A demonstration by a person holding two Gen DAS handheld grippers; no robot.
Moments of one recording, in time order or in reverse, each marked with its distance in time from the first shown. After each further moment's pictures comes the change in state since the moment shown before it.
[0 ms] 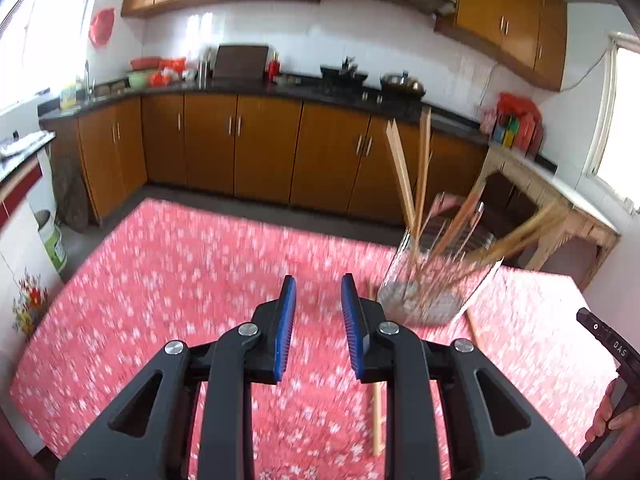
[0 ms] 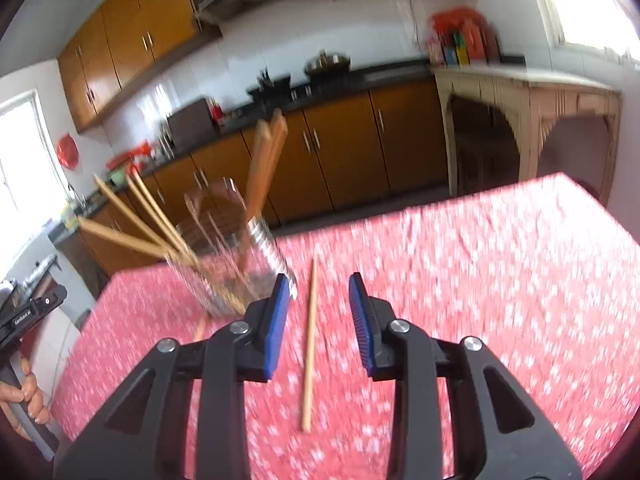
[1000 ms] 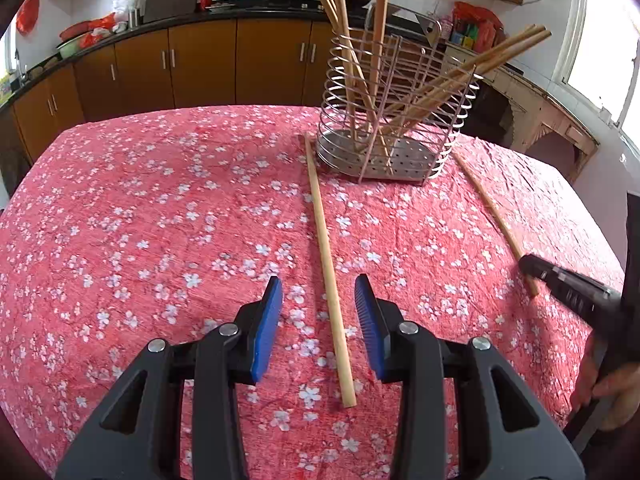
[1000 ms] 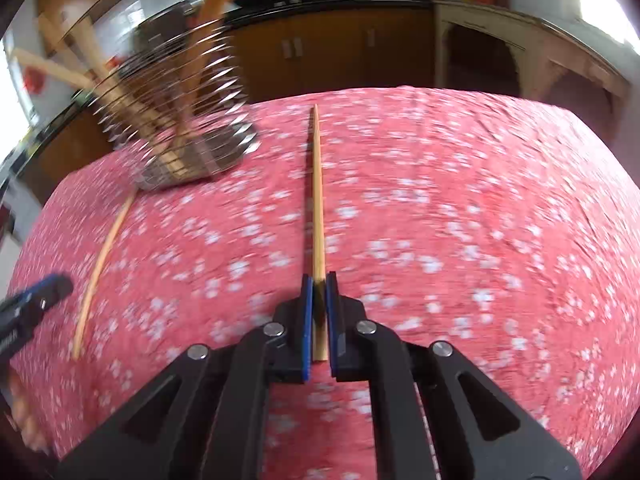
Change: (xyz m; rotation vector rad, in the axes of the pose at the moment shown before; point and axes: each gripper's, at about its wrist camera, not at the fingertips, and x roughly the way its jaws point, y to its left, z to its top) left arm 0.075 -0.049 -0.096 0.156 0.253 -0.139; right arm 0.094 0.005 -0.082 -0.036 0.245 -0.162
